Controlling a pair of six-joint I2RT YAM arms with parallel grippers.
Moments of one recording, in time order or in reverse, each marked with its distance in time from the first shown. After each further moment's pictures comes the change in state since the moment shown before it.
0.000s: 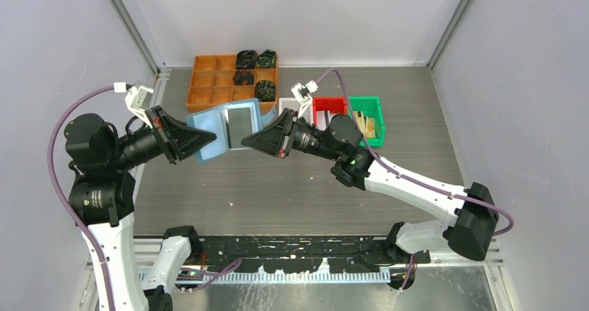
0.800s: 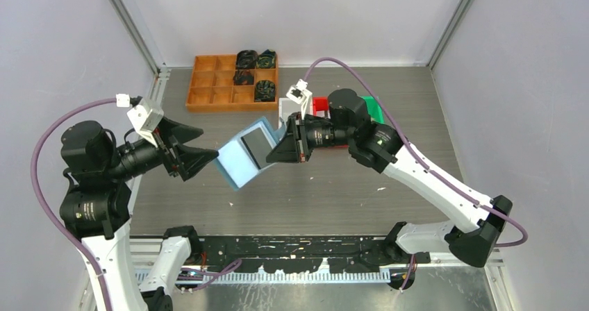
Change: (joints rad) left arm 0.000 -0.008 0.077 -0.220 -0.057 0.429; right arm -0.124 -0.043 0.272 -0.841 -0.253 -0.321
